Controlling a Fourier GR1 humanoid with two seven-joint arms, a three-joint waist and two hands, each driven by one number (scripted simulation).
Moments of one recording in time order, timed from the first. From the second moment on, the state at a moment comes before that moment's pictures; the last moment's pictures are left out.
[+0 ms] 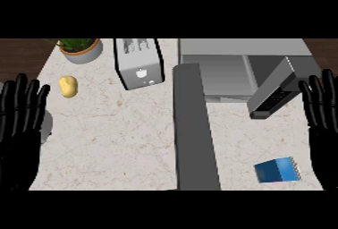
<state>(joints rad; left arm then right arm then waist) 0.03 0.09 0.00 -2.10 0.00 0.04 -0.01 -0.01 -0.07 -0.01 -2.10 -0.01 0.01 0.00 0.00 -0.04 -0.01</state>
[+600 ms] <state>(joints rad) 0.11 0.02 -0.03 -2.03 0.15 0.04 -0.03 0.44 -0.13 -0.11 -2.41 -0.18 0.17 0.05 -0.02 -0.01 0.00</state>
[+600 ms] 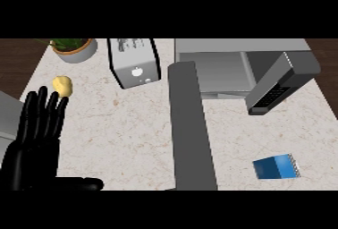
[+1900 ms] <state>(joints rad) 0.48 0.01 -0.15 -2.01 0.20 -0.08 -0.34 0.55 0.00 -0.21 -1.94 -0.08 0.31 -0.35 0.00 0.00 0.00</state>
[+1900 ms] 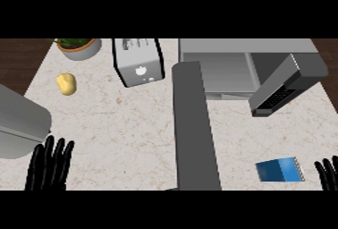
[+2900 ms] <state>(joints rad) 0.61 0.03 -0.17 -2.01 0.20 -0.13 -0.46 0.28 -0.09 -0.35 -1.24 0.05 0.22 -0.77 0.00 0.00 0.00</state>
